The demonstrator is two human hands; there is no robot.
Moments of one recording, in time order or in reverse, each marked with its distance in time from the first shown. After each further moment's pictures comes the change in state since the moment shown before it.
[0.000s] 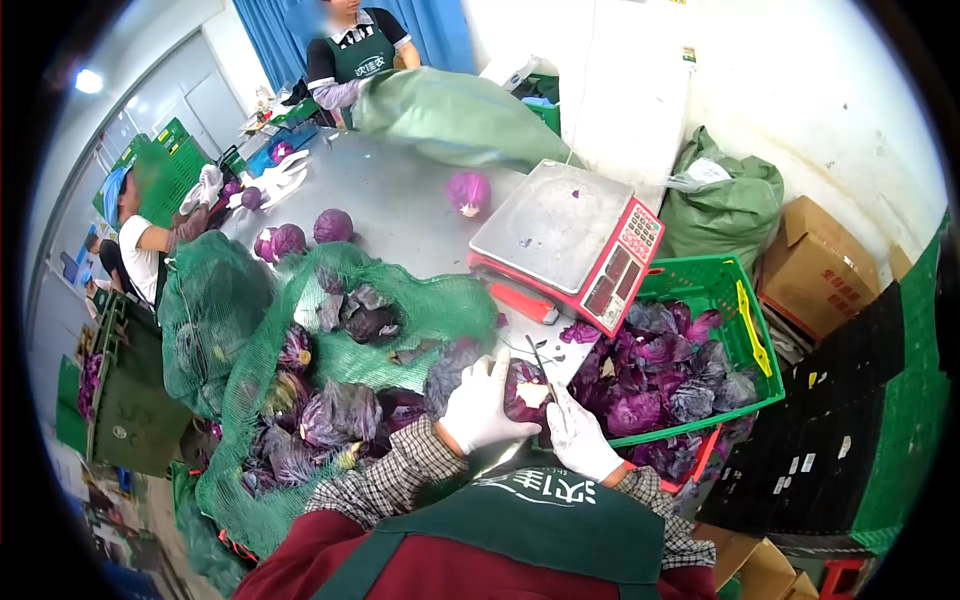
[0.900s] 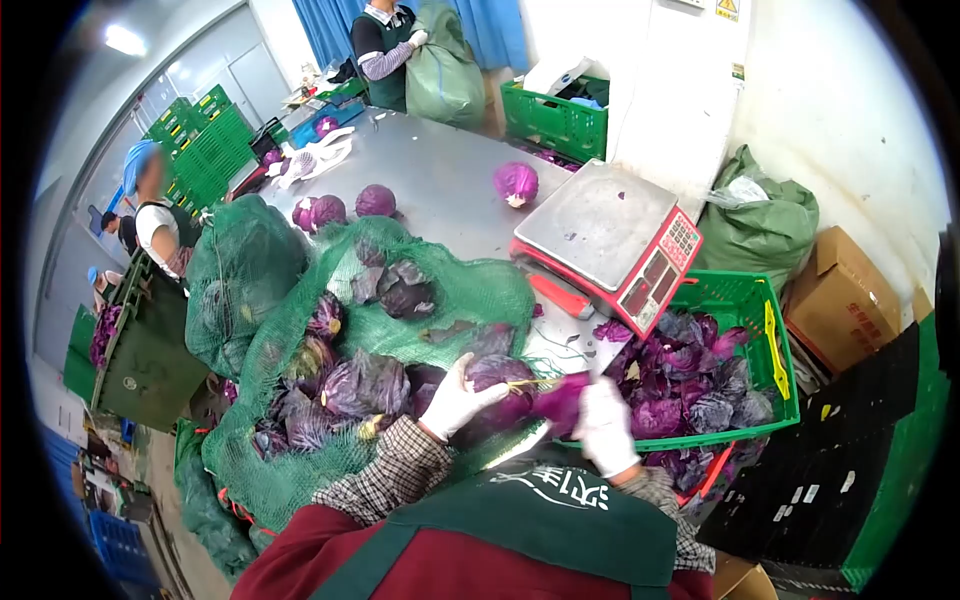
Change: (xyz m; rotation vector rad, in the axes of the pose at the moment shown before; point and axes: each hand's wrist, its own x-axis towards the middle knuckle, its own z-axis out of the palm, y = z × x) left_hand -0.042 -0.084 0.039 -1.209 0.245 -0.322; right_hand 0.009 -0.002 0.000 0.079 0.109 0.183
